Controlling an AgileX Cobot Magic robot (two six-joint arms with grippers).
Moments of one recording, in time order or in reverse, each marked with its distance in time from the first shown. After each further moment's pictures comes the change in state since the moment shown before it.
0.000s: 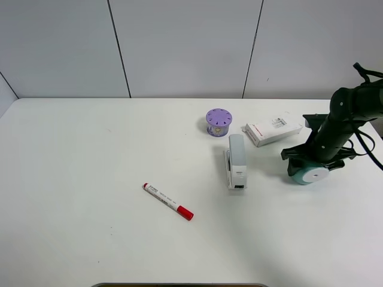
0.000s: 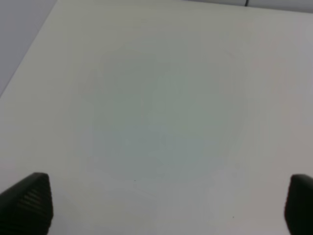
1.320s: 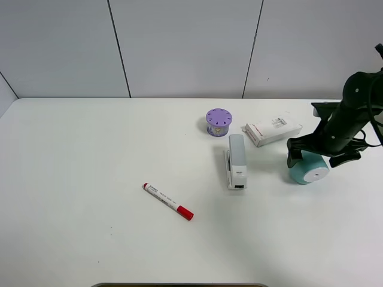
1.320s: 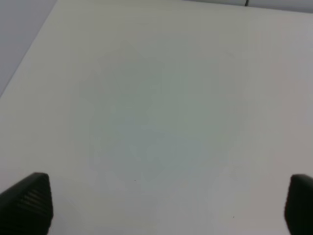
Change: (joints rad) left arm 0.000 0.000 0.000 0.000 0.000 0.000; right arm 0.000 -0.114 0.002 0.004 0.067 -0.001
